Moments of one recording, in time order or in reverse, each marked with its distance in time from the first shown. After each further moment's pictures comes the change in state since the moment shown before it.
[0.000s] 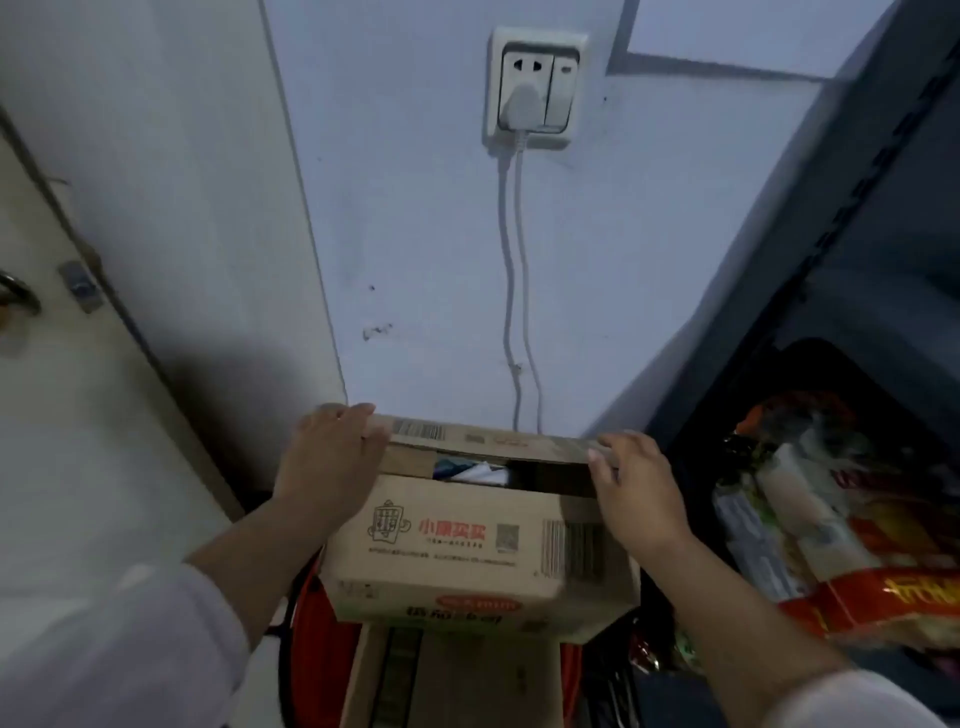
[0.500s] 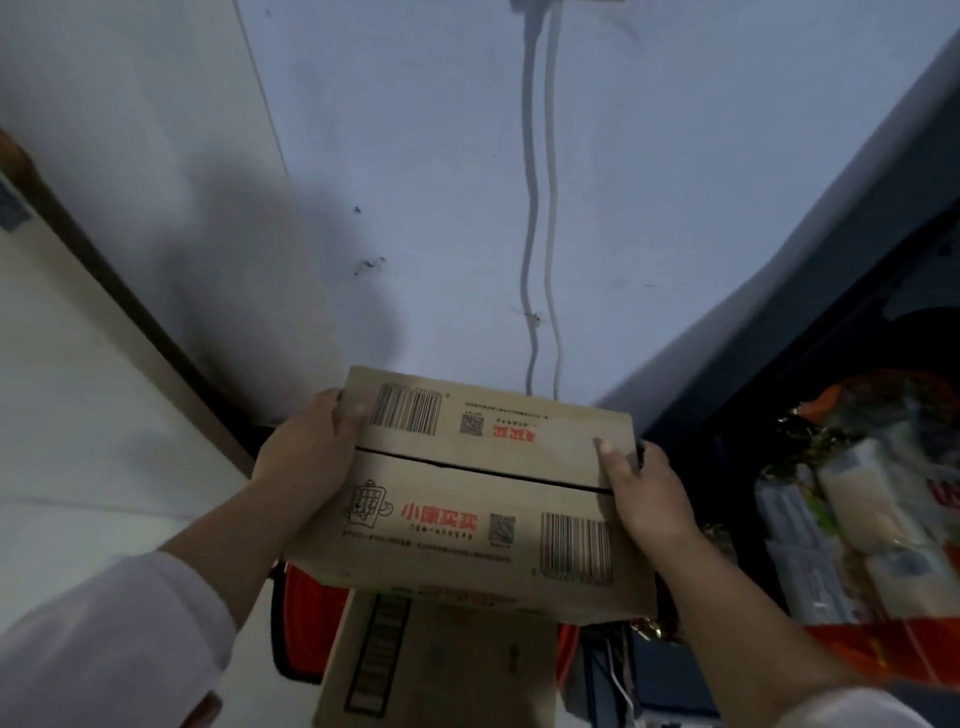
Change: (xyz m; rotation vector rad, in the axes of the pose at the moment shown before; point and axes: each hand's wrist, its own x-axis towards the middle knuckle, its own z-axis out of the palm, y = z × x) left_hand 0.015 -0.006 0.050 -0.253 -0.133 -0.386; right_hand 0.032 0.045 0.049 0.285 -0.242 0.464
